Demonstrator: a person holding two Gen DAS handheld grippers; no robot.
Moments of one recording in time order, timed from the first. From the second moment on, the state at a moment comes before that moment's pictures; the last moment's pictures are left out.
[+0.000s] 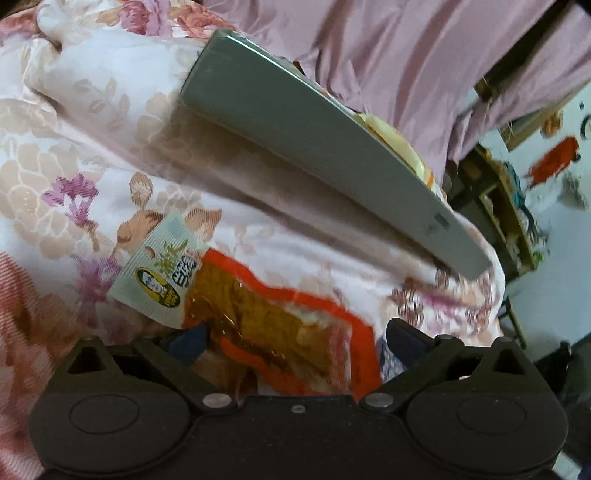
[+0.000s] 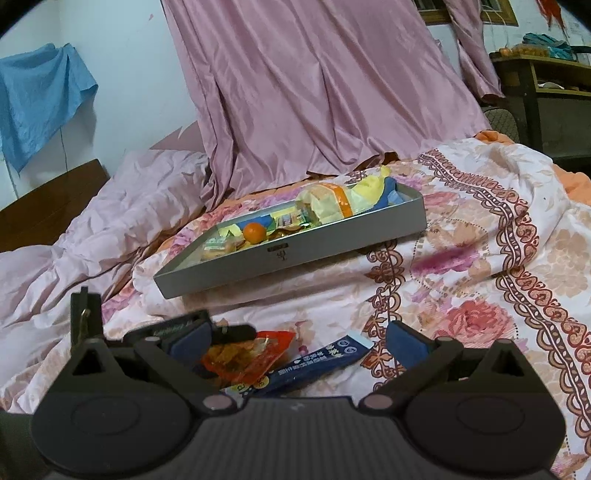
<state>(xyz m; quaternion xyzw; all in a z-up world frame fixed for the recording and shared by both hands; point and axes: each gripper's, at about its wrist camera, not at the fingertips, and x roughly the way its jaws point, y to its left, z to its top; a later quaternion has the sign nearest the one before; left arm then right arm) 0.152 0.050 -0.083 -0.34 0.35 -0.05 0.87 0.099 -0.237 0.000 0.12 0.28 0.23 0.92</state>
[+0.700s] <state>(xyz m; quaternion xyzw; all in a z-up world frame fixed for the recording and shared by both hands) 0.189 0.072 -0.098 -0.43 0.34 -0.04 0.84 0.100 -0.230 -0.010 0.10 0.30 0.23 0.92</state>
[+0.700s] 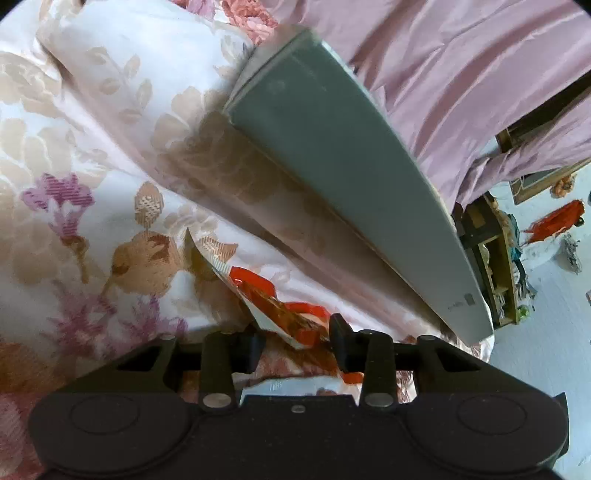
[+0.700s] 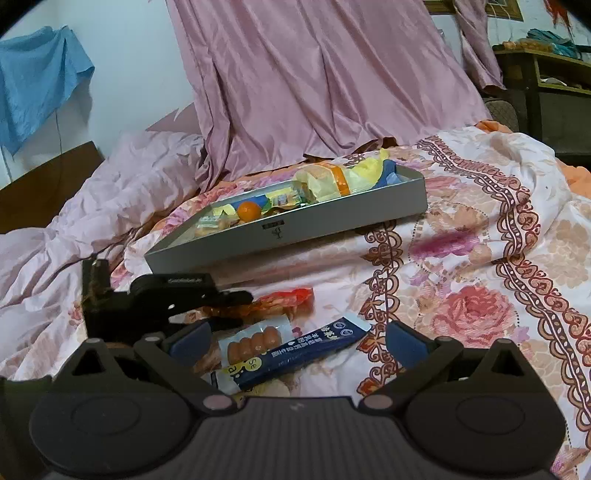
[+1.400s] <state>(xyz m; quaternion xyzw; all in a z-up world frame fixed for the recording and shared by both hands) 0.103 0.086 -0.006 -0.26 0.32 -0.03 0.91 0.114 -0.194 -0.035 0.06 0.37 0.28 0.89</state>
